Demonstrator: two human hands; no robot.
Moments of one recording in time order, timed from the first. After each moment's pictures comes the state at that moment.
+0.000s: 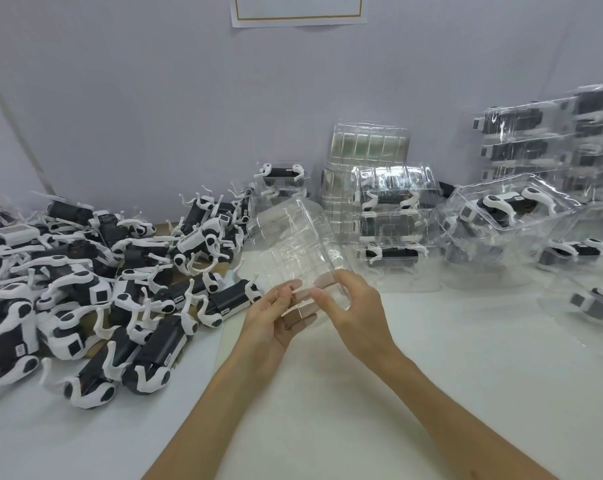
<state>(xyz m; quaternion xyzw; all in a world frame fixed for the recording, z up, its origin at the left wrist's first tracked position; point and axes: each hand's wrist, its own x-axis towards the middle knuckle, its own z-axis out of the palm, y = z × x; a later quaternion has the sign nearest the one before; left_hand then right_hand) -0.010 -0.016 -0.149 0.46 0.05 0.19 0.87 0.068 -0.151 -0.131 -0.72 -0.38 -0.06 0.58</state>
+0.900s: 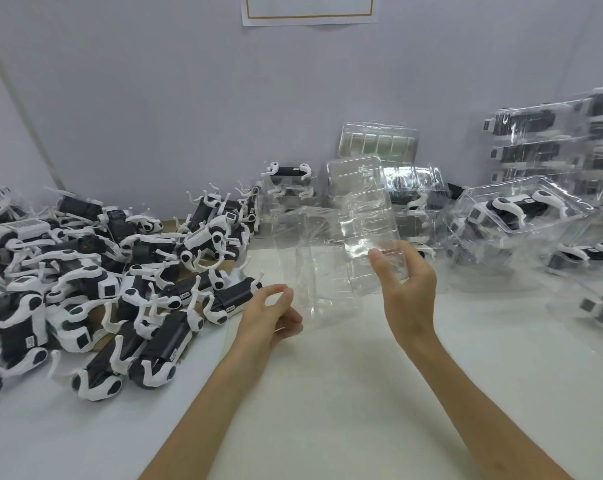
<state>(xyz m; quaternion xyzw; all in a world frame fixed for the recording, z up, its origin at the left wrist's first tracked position) -0.008 -0.001 -0.155 0.56 0.18 0.22 0.78 0.083 -0.176 -0.102 -0.64 -0.30 -0.19 0.68</state>
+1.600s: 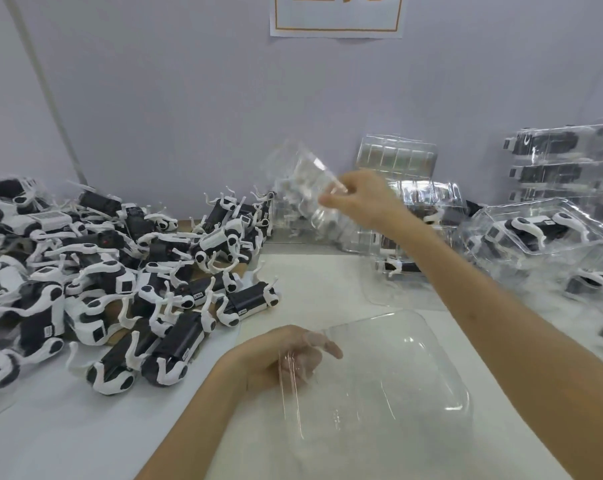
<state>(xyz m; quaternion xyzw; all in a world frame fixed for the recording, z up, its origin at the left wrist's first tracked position) -0.029 0.004 -0.141 0.65 0.07 -0.15 0.74 0.135 -0.098 0.021 -0.81 -0.46 -0.07 0.36</state>
